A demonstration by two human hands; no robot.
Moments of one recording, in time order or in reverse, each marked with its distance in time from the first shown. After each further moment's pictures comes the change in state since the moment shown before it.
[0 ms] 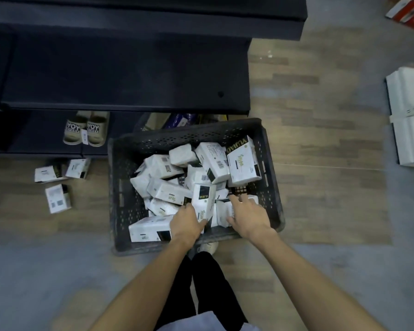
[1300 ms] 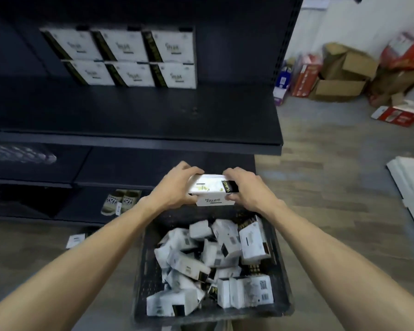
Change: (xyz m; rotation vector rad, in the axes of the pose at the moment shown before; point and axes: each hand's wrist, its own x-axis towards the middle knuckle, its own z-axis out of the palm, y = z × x) left_hand -0.034 0.040 -0.339 -0.016 0.379 0.609; right_hand -0.010 -0.035 -0.268 0.211 0.503 -0.387
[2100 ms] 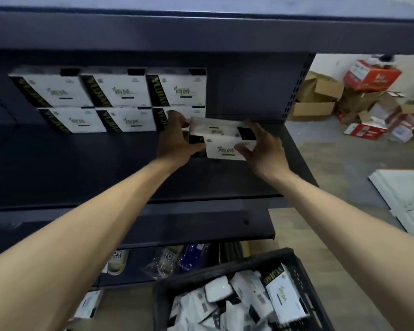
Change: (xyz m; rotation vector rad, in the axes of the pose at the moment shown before) left_hand 0.190 -0.075 -0.144 -0.443 0.449 0.034; right_hand 0.191 -0.049 -0.088 0.135 0.618 0.193
